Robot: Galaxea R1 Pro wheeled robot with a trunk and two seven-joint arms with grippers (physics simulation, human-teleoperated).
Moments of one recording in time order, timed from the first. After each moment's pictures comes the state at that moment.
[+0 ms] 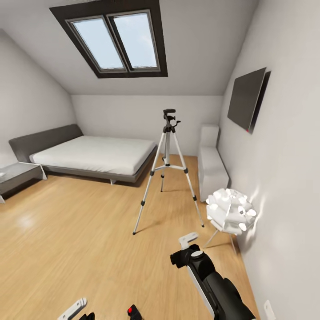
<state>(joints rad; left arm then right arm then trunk) 0.06 -0.06 0.18 -1.21 0.54 0.43 0.34 -0.40 0.09 0.36 -1.14 0.04 0.74 -0.07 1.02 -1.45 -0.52</state>
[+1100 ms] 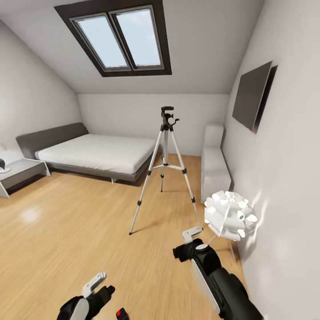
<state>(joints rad) -0.15 -0.06 0.12 -1.08 0.65 0.57 0.35 -0.39 0.07 0.35 -1.29 0.03 0.85 -0.06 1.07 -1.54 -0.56</state>
